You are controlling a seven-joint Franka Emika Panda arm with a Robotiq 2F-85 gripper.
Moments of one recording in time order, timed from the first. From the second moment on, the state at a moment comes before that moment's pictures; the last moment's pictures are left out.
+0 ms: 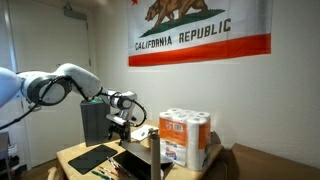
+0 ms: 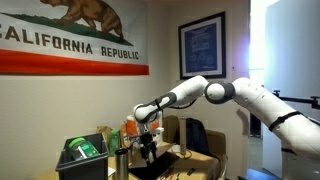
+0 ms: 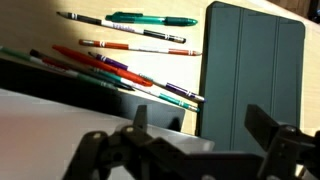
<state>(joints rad) 0.02 0.84 0.20 -1.29 0.01 1.74 -0.15</state>
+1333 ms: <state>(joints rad) 0.12 0.48 0.07 -1.58 -0.21 1.89 -0.11</state>
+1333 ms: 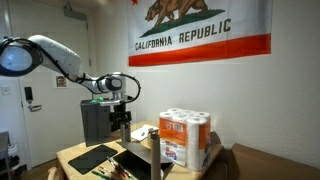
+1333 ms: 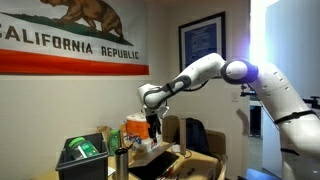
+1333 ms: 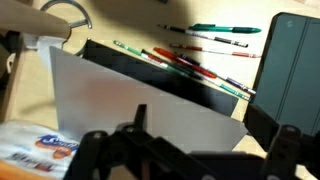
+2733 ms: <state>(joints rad) 0.14 0.82 0.03 -1.45 -0.25 2.16 -0.07</state>
